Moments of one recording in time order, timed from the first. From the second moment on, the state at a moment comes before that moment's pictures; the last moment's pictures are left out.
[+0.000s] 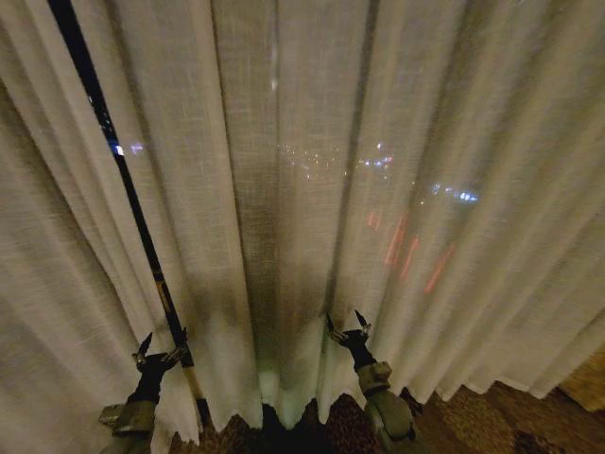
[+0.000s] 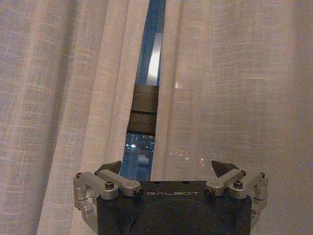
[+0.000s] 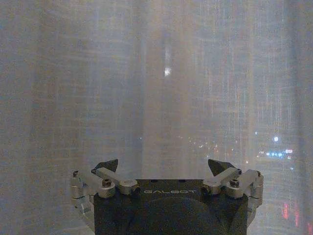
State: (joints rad) left arm 1.52 -1.33 -0.80 -1.84 -0.46 -0.26 0.13; right arm -1.21 1.35 0.36 1.67 0.17 0.19 0.02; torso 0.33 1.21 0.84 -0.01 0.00
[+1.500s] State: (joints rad) left arm 1.52 -1.33 -0.80 -1.84 -0.46 -0.26 0.13; right arm -1.09 1.36 0.32 1.59 0.30 0.17 0.06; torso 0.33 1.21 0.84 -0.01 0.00
